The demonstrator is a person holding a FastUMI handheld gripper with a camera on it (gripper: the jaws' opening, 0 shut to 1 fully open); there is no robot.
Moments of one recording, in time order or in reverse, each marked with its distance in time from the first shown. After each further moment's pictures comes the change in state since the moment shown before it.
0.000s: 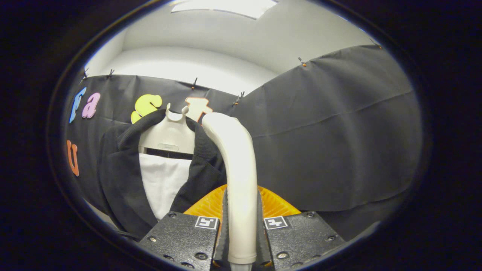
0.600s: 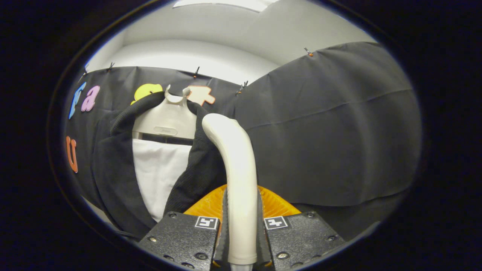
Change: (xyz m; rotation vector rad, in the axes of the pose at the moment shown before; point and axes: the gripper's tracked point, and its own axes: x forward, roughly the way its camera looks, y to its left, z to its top) arm 0.013 0.008 -0.036 -0.021 0.070 -0.006
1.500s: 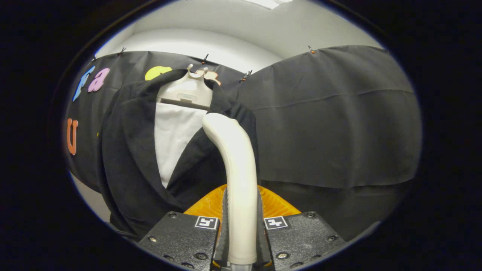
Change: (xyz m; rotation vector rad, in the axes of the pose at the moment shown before) arm -0.066 0.007 -0.070 -0.073 0.102 -0.028
